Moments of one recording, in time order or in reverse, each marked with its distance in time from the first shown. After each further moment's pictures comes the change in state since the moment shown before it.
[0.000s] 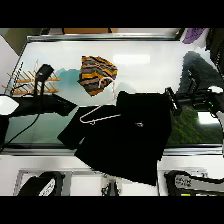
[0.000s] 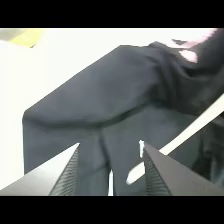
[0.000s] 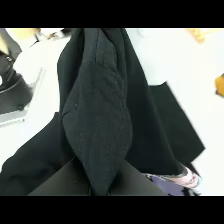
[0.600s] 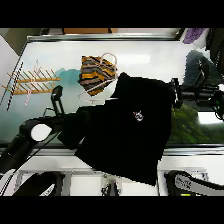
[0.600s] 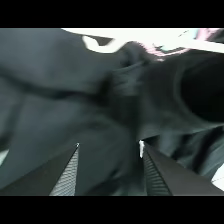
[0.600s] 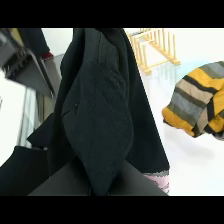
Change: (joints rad) left arm -0.409 0.071 -0.274 0.121 0.403 -0.856; right arm -0.007 0.084 0.000 0.119 -0.138 0.049
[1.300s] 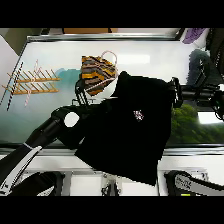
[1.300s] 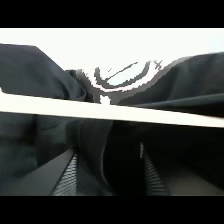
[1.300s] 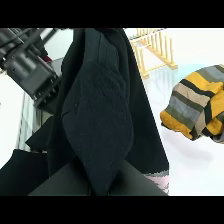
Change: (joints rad) left arm -0.166 -0.322 0.181 0.006 0.196 -0.142; right arm 0.000 0.002 0.000 0.010 -0.002 0.002
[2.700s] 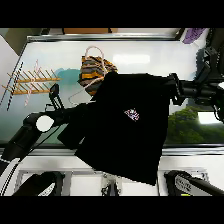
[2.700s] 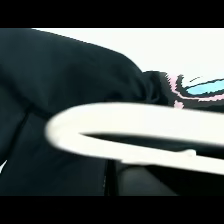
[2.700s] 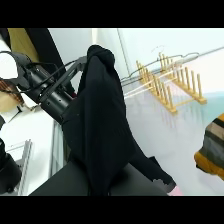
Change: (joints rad) left arm 0.259 0.216 -0.133 0.001 -0.183 0.052; right arm 0.091 0.098 0.000 0.149 -0.019 0.182
